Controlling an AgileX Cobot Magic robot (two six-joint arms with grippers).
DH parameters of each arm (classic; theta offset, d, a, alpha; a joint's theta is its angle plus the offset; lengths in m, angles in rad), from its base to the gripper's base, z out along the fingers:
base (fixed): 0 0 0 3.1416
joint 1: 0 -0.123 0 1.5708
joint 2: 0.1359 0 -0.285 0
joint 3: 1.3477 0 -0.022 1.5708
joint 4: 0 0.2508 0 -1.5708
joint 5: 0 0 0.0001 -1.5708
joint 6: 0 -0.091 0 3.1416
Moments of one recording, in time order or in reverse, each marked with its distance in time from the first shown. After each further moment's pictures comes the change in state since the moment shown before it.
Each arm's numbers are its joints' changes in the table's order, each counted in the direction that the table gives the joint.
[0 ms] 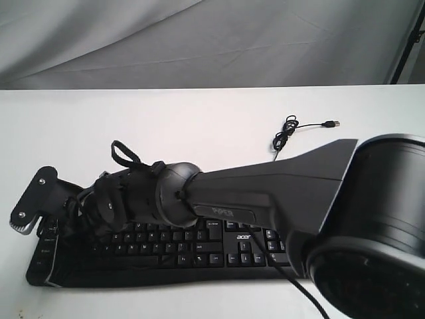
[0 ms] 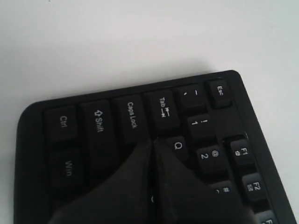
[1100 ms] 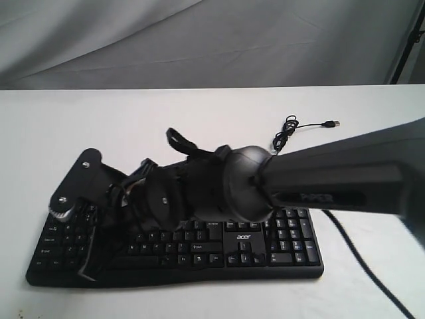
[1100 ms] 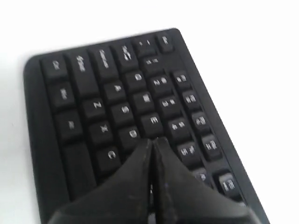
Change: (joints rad) left arm 0.000 0.000 0.000 0.000 0.000 0.000; right arm 0.032 -0.252 0.341 0.026 -0.137 0.000
